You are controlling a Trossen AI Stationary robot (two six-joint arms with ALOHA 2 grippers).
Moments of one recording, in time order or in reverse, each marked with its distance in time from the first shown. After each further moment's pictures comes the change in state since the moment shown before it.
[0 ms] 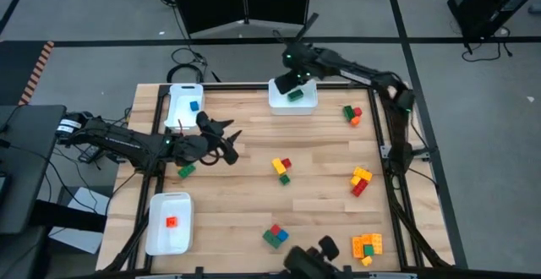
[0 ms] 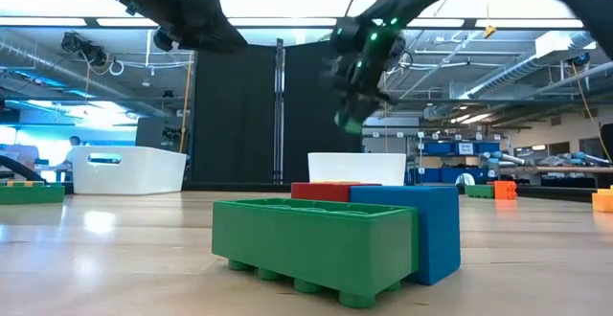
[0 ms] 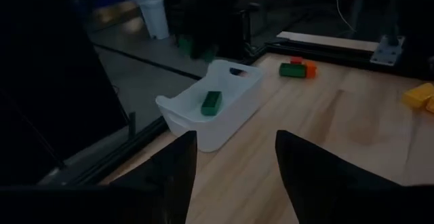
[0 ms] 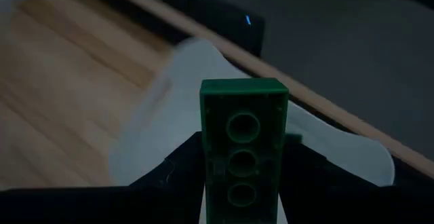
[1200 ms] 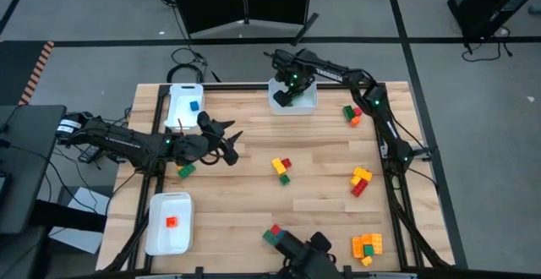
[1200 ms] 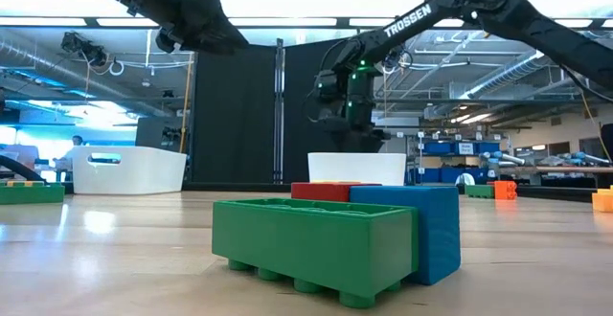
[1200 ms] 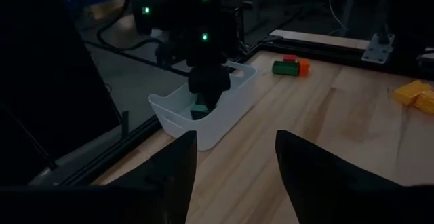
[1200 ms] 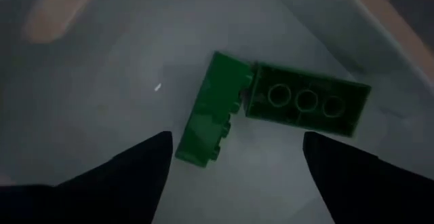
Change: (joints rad) left arm 0.007 0.000 0.000 -0.001 0.037 -0.002; right arm -0.031 0.331 0.285 -0.341 -0.132 -0.176
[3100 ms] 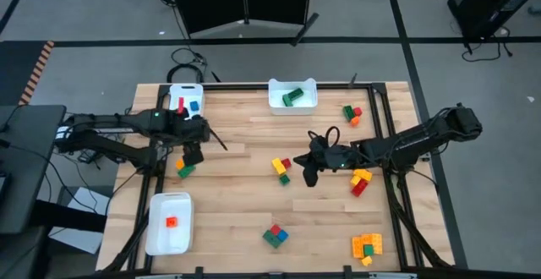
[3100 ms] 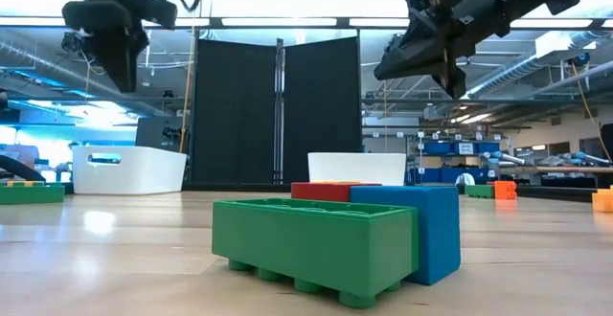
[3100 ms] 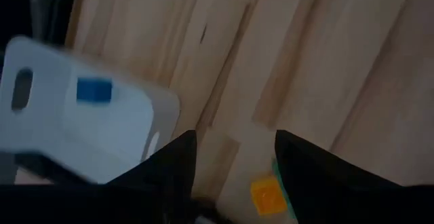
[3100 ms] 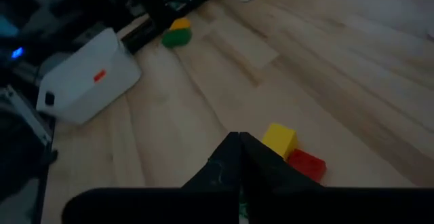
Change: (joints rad) left arm 0.219 0.023 0.379 -1.382 0.486 -0.057; right arm 0.848 -1.016 -1.388 1.287 0.390 0.525
